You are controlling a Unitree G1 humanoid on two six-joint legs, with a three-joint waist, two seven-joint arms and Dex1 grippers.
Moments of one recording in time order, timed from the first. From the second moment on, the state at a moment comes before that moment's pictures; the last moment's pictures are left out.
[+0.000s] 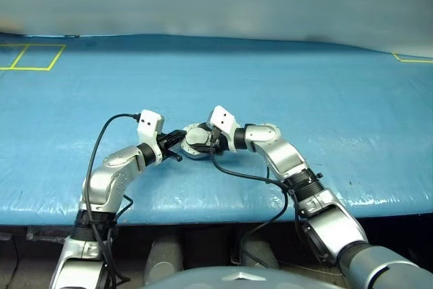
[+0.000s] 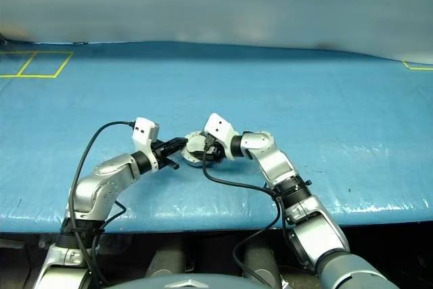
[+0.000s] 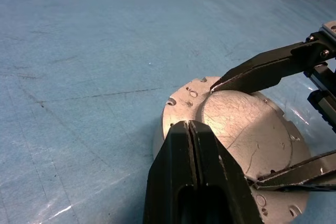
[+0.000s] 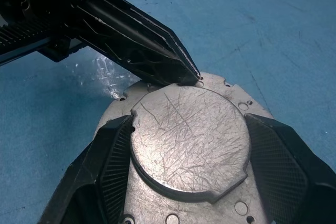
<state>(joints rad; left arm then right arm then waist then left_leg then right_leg) -0.25 0.36 -0.02 -0.11 -0.44 0.72 -0.51 -0.60 -0.23 0.36 0.30 0.05 0.32 0.87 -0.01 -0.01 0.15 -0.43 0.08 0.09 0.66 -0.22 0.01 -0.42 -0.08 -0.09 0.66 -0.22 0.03</state>
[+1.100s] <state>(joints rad) -0.37 0.40 -0.11 0.00 -0.35 0.73 -0.69 -0.26 -0.27 0.17 -0.11 0.25 0.69 0.72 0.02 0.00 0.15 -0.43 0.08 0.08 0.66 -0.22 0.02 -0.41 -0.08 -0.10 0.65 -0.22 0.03</state>
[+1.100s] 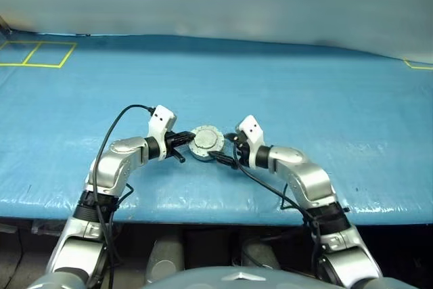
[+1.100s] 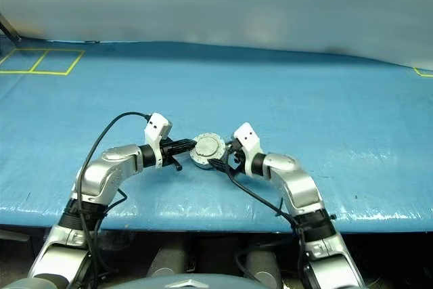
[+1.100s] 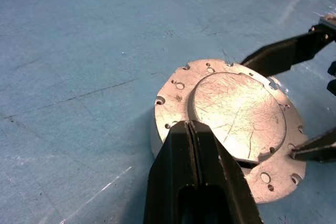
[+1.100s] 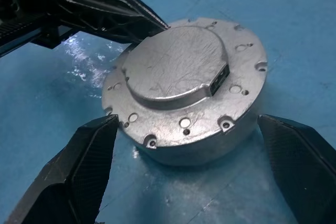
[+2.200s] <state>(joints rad) -0.36 0.40 -0.11 0.01 -0.33 0.69 -0.70 -0.13 0.08 -0.21 -0.27 1.01 1.13 -0.02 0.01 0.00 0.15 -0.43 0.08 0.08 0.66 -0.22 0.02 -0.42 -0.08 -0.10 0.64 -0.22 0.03</state>
